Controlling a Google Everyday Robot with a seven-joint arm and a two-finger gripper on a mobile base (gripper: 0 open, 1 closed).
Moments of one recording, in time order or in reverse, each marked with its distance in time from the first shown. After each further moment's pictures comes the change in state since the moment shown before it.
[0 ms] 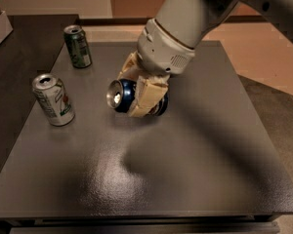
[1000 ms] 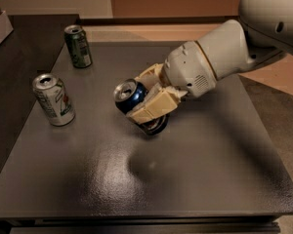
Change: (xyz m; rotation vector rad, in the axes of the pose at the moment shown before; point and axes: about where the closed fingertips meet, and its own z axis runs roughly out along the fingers) arm 0.006 0.016 -0.006 0.084 -0.432 0.303
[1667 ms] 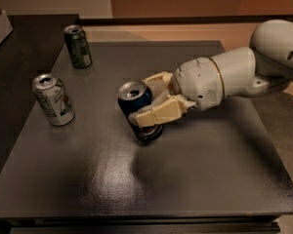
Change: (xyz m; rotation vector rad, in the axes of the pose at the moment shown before) arm 0.000 0.010 -0.004 -0.031 -0.268 0.035
